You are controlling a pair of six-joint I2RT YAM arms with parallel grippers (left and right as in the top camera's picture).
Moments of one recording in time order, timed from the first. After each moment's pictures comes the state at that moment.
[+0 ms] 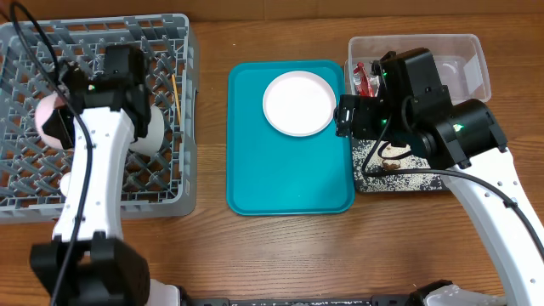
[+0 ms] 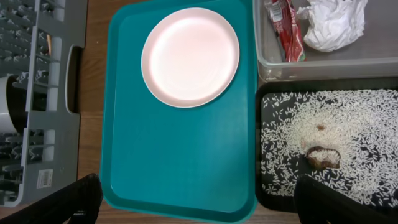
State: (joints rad) left arm 0.09 1.68 1.52 -1.16 -1.24 -0.47; right arm 0.38 1.43 1.56 -1.10 -0.05 0.44
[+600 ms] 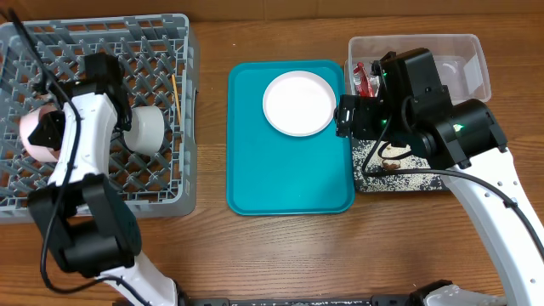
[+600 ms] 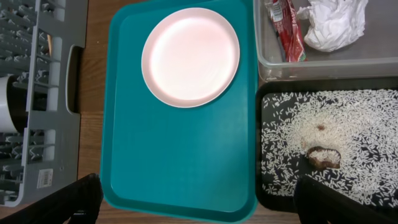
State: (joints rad) left arm 0.23 1.91 1.52 -1.03 -1.31 -0.45; right arm 0.38 1.43 1.56 -1.10 -0.05 0.44
